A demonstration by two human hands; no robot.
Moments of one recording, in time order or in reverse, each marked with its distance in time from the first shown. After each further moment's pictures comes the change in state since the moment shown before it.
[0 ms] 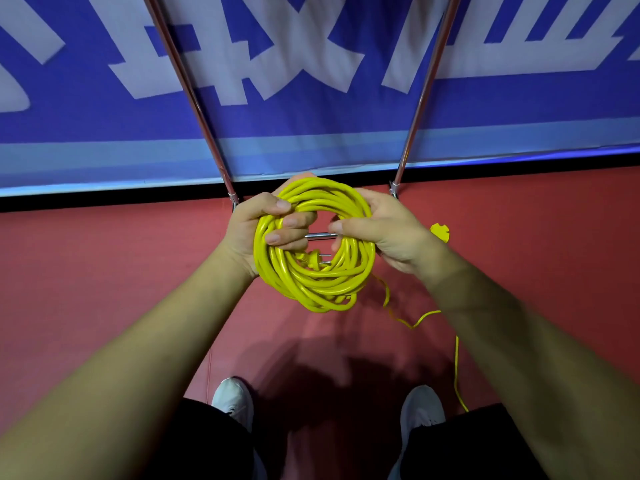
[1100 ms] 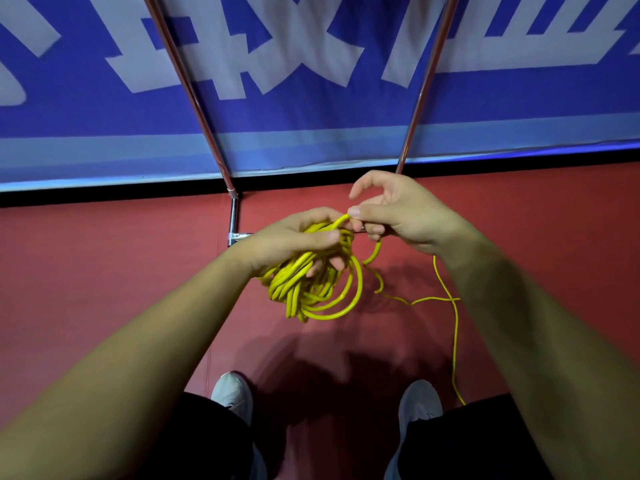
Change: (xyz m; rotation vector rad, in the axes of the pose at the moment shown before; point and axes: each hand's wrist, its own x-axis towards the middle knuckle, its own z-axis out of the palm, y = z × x) left_hand 0.009 -0.022 0.000 0.910 0.297 -0.177; right_hand -0.002 -0.016 -0.029 -0.170 -0.028 0.052
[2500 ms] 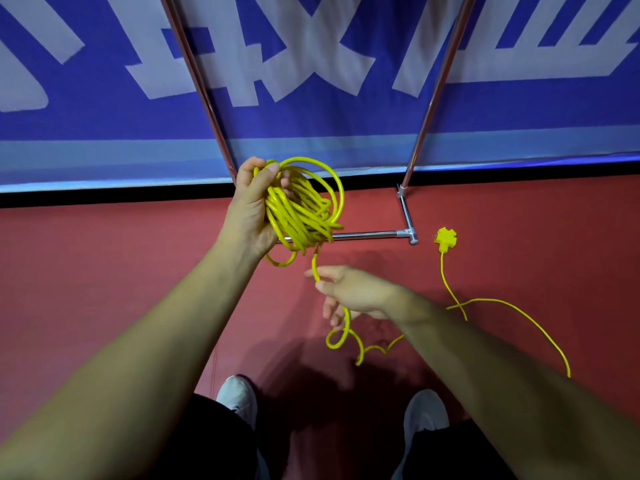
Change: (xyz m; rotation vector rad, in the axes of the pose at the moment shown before) left_hand 0.005 0.015 -0.040 -0.862 0.576 0.501; right_hand 0.002 0.081 0.085 -0.219 -0.184 0.523
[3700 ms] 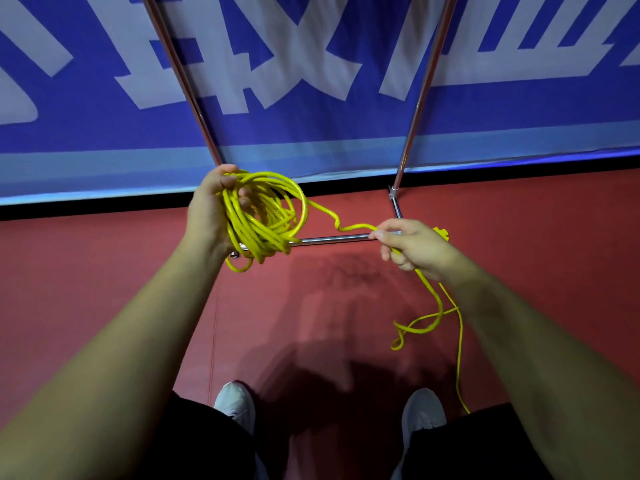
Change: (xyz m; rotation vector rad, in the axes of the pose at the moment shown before) left_hand 0.008 0.033 -0.021 0.133 0.158 -0.015; right_hand -0.024 0.022 -0.115 0.206 0.370 -0.266
